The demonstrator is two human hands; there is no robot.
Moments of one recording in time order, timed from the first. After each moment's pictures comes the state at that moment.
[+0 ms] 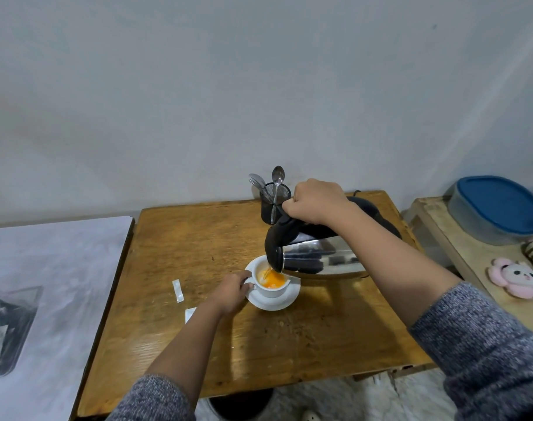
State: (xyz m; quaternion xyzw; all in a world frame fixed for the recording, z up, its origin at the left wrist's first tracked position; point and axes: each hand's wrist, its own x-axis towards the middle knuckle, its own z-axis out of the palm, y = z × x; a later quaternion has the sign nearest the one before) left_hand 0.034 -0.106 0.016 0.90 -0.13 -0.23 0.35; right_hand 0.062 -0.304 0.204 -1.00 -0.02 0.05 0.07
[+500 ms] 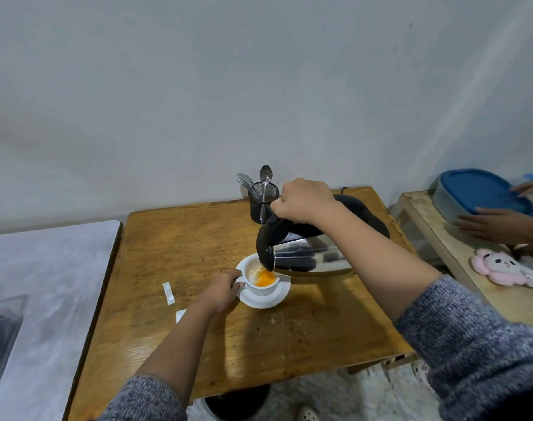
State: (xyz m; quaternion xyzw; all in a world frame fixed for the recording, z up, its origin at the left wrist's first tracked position) left_hand 0.036 -0.106 0.013 0.91 -0.13 -0.24 0.33; right_hand 0.055 -0.305 0.205 -1.00 -0.01 0.05 0.07
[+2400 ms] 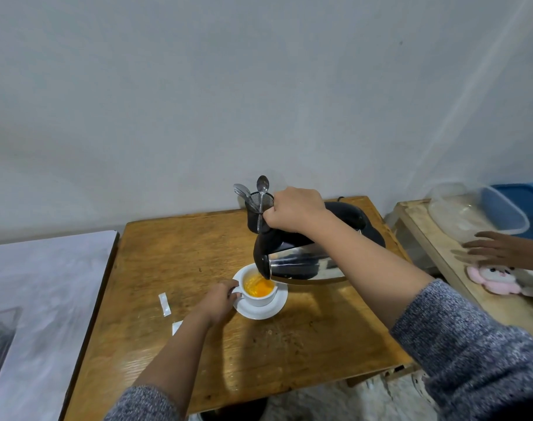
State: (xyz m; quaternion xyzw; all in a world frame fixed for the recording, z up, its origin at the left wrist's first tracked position) left_hand 0.035 -0.108 0.015 0.91 -0.13 -0.23 0.33; right_hand 0.059 -0.300 0.206 -1.00 -0.02 0.04 0.05
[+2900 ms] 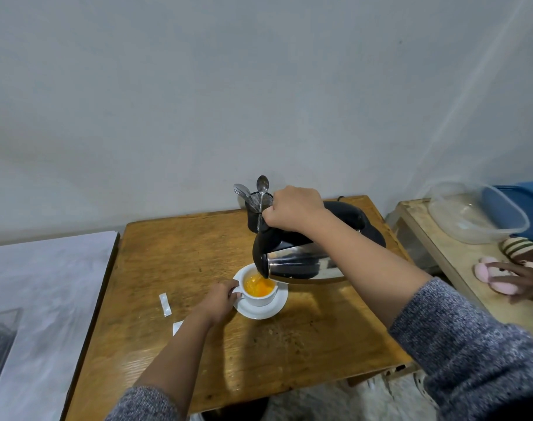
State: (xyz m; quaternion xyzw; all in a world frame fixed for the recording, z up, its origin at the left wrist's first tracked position) left_hand 0.035 -0.107 0.014 0.91 -0.13 -0.23 0.33; right_hand 0.059 -0.297 0.209 -1.00 -0.01 0.04 0.05
